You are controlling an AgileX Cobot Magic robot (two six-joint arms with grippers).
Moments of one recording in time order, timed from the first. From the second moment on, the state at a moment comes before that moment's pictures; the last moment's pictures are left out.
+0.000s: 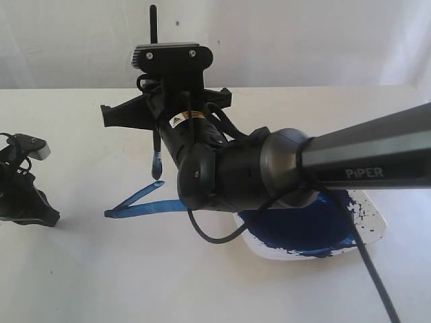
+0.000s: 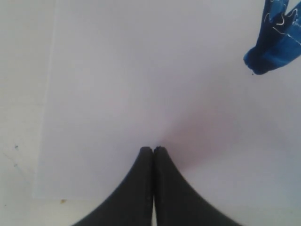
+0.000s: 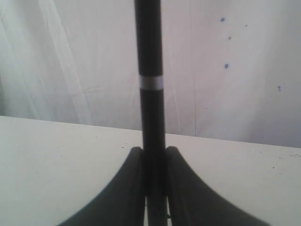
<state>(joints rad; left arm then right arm) 0.03 1.79 -0.87 -0.73 0.56 1.15 1.05 1.93 -1.17 0.73 -0.78 -0.45</state>
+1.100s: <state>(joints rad) 0.03 1.79 -0.87 -0.73 0.56 1.15 1.05 1.98 -1.17 0.73 -0.80 -0.44</state>
